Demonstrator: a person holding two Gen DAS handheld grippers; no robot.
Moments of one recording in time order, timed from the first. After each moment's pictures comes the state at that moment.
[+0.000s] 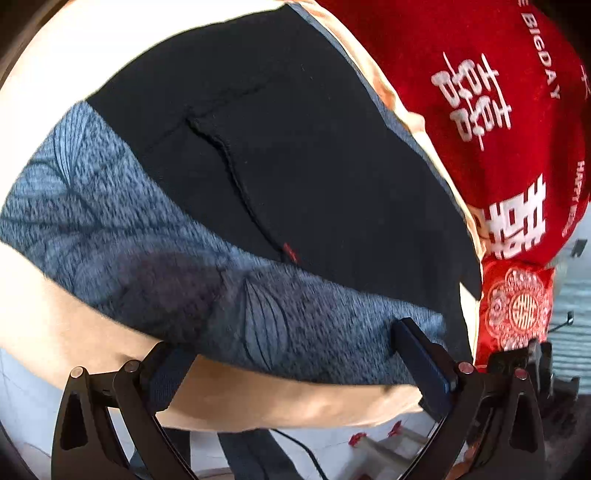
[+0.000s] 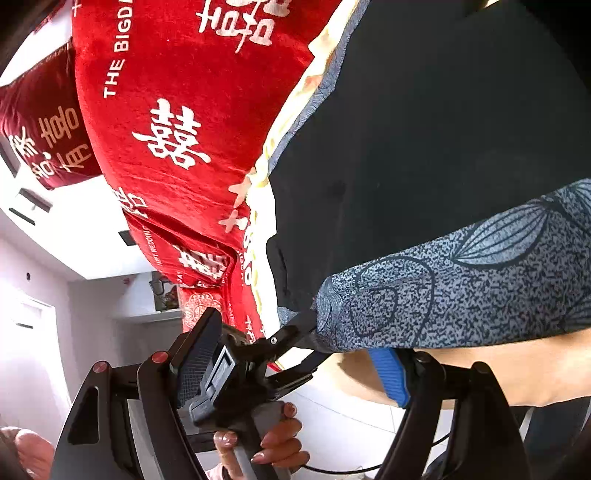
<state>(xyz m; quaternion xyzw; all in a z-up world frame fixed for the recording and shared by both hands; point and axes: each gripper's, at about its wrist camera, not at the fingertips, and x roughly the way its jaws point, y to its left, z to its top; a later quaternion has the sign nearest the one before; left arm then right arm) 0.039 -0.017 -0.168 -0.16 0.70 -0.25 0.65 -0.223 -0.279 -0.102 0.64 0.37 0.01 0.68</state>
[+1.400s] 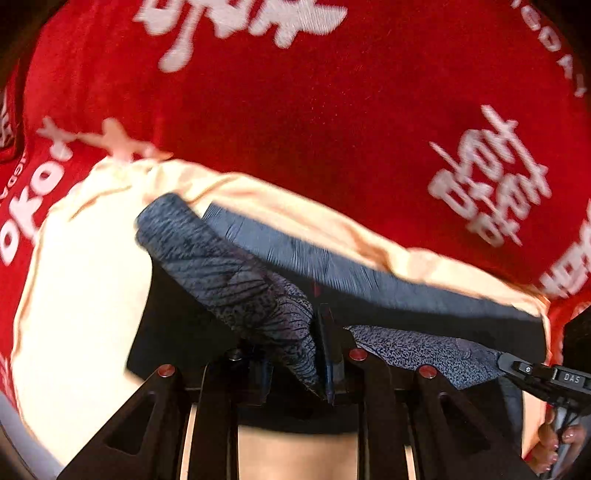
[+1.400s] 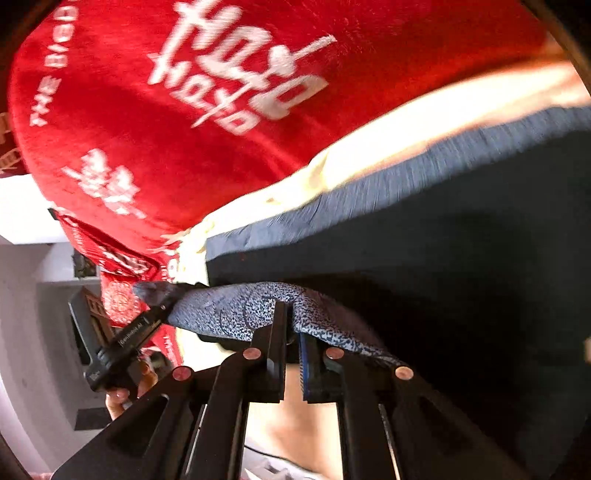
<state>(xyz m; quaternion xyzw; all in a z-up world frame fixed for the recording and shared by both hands) 0.219 -0.153 -0.107 0.03 0.59 -0.21 0.78 -0.074 -0.489 -0.095 0.49 0.52 -0.04 0.70</state>
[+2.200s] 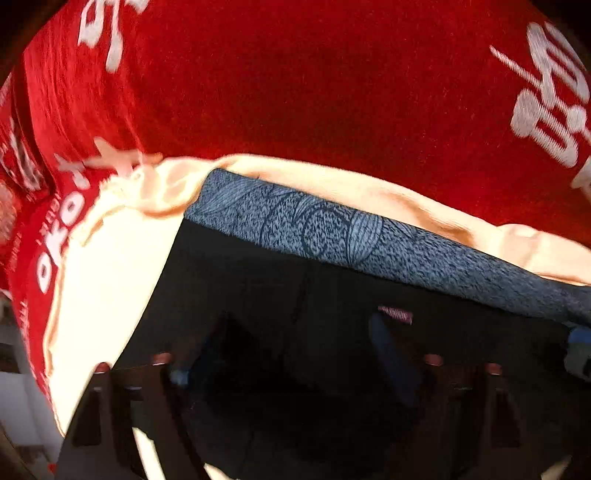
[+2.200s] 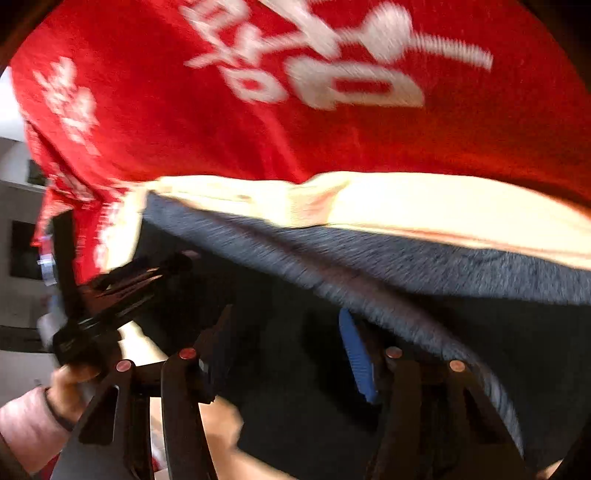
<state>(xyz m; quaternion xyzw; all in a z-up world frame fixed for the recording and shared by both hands) 0.224 -0.207 -0.182 0.18 0.57 -0.10 0.79 -0.005 -0.463 -0.129 0.29 0.61 -0.03 0.74</state>
